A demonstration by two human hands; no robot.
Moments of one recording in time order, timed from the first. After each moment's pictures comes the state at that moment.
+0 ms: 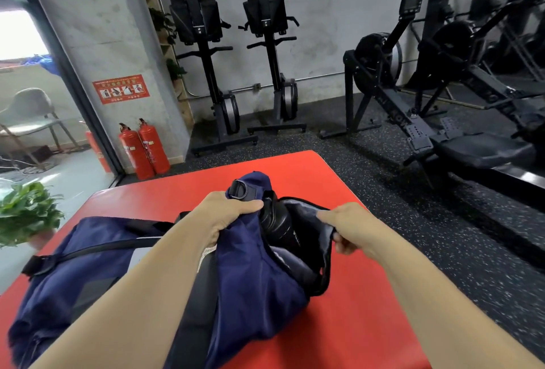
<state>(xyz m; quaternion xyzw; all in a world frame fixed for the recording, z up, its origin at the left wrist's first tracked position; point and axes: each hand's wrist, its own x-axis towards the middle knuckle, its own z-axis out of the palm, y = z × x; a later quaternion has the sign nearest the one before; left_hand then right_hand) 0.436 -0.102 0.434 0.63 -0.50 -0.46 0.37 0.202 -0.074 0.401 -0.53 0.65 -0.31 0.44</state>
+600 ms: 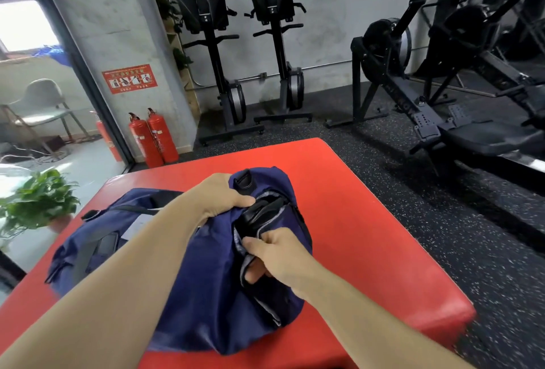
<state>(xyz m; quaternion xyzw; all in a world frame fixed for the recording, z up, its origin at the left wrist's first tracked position) 0.458 -0.075 0.459 0.64 -0.65 -0.35 0.24 0.319 0.007 0.394 -0.56 0.51 -0.32 0.57</state>
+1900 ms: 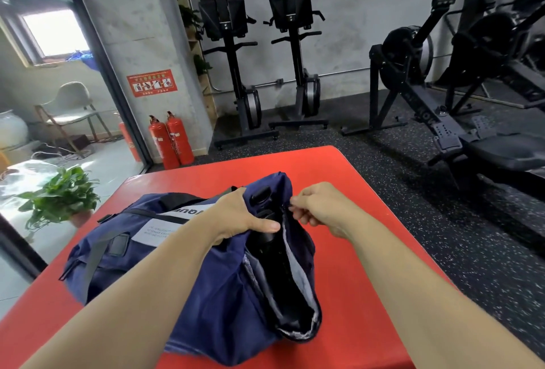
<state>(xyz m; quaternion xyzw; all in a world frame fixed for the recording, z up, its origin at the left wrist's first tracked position) 0.463 -0.080 0.418 0.57 -0.66 -0.40 0.27 0.262 -0.079 0.420 -0.59 0.53 -0.34 0.50</state>
